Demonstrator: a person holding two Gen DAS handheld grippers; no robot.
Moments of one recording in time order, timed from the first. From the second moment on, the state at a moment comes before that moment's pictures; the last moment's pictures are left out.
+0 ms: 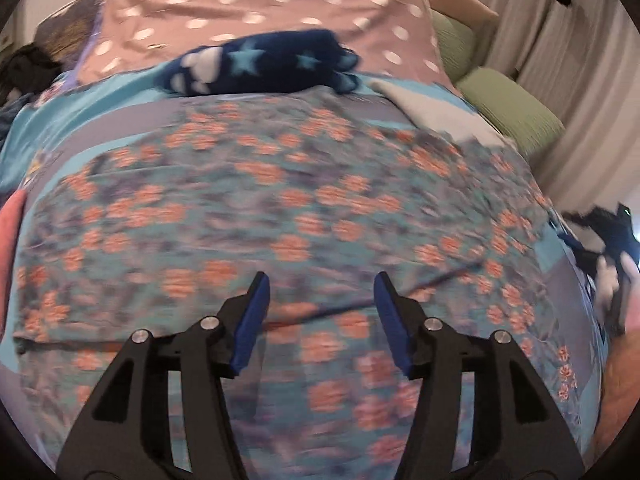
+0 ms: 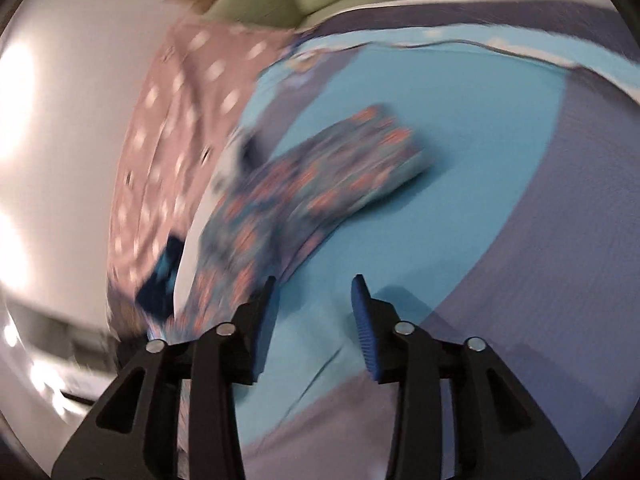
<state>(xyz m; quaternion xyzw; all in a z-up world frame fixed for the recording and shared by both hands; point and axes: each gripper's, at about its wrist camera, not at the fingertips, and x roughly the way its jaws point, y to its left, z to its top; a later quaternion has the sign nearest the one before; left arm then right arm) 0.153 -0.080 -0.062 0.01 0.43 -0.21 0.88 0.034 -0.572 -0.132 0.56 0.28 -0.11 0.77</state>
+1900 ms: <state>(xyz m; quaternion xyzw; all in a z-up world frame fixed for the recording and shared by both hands) 0.178 0.061 -0.056 -0.28 0.42 -0.29 0.82 0.127 -0.096 -0.072 0.09 0.43 0.27 0.86</state>
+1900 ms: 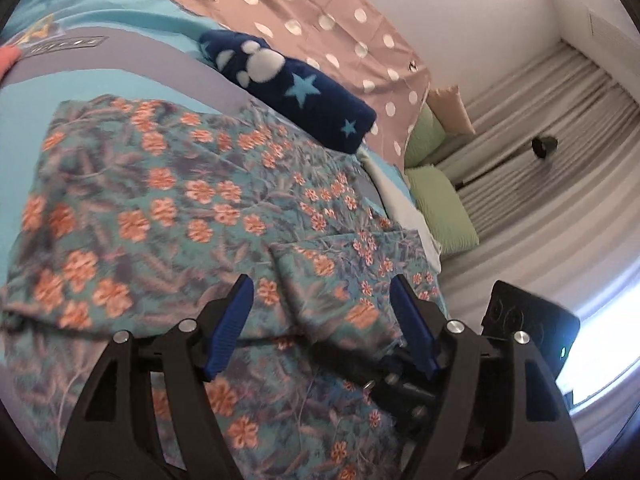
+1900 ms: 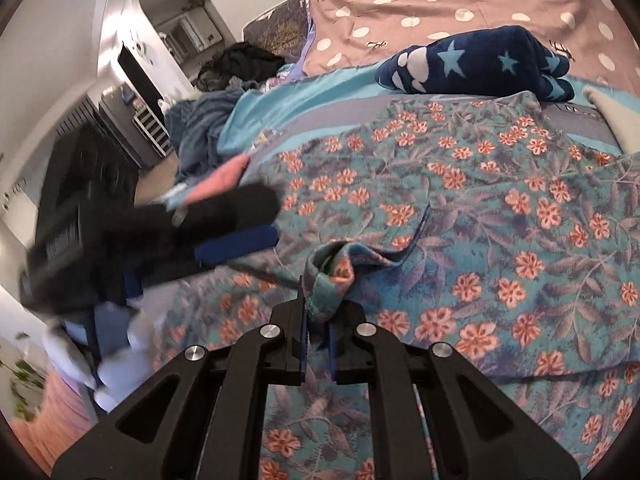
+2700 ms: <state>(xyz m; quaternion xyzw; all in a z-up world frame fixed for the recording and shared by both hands) 0.196 0.017 -0.060 -0.18 0.46 -0.29 0.82 0.118 -0.100 -0.086 0.10 0.40 0.27 0.87</state>
